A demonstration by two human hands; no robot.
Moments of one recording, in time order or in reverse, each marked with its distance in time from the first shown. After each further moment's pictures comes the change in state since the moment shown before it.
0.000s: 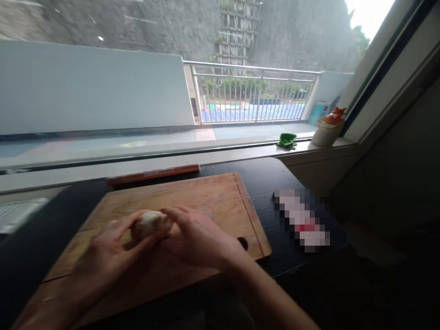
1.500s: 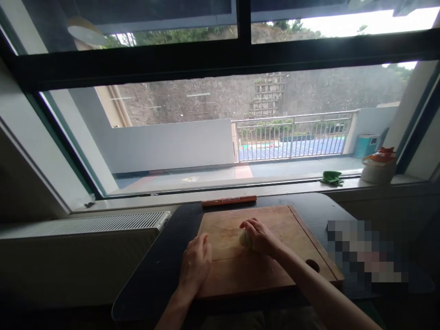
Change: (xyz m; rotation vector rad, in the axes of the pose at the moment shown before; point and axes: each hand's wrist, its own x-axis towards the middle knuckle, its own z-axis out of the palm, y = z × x) left_hand -0.035 -0.072 -0.043 0.154 0.232 0.081; right_hand 0.030 -0.014 0.028 0.112 0.209 0.080
